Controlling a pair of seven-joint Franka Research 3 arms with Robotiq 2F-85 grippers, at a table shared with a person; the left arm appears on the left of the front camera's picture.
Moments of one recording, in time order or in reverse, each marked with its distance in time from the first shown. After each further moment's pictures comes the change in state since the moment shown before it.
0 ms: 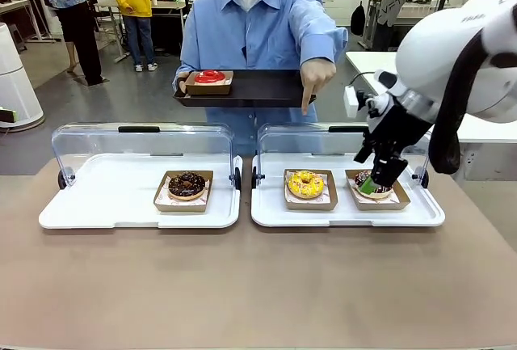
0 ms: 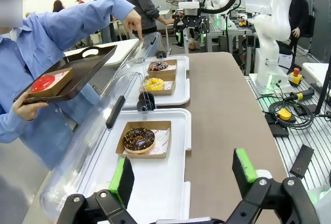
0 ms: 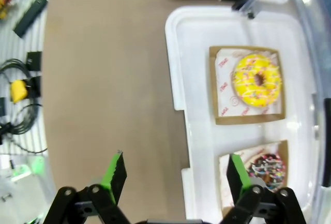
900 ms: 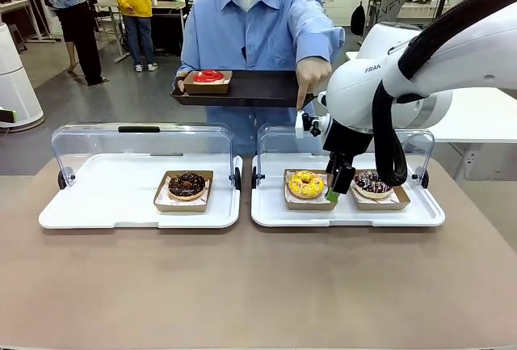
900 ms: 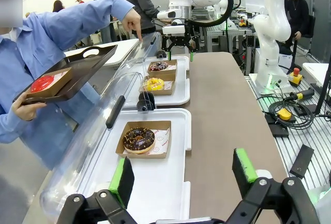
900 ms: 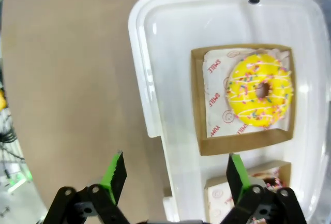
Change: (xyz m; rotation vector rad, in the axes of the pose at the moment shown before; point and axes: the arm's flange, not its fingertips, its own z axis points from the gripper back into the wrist) left arm 0.000 0.000 0.000 0.000 0.000 0.000; right arm 0.052 -0.039 -0.075 0.018 0.177 -0.046
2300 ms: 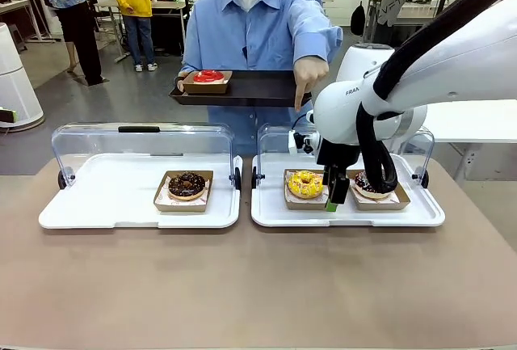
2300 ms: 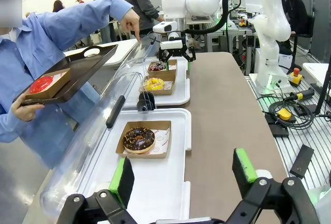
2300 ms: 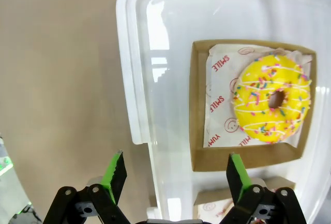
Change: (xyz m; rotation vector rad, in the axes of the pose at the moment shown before) left arm 0.000 0.000 0.000 0.000 0.000 0.000; right arm 0.005 -0.019 -0.047 0.045 0.091 0.073
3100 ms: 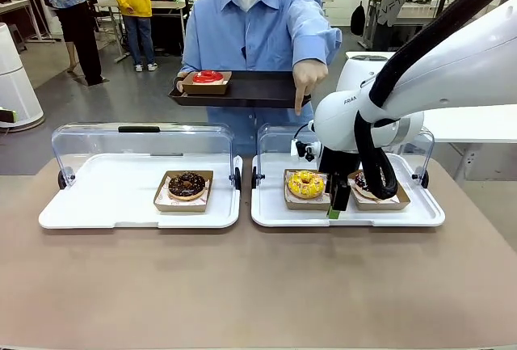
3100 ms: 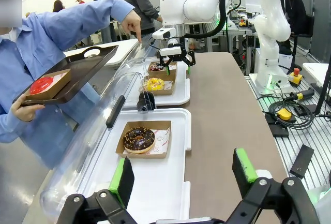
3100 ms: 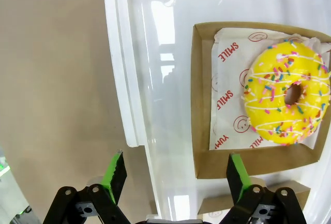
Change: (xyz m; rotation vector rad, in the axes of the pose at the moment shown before) left arm 0.000 0.000 0.000 0.000 0.000 0.000; right arm -0.008 -0.005 -0.021 0.033 0.018 -0.022
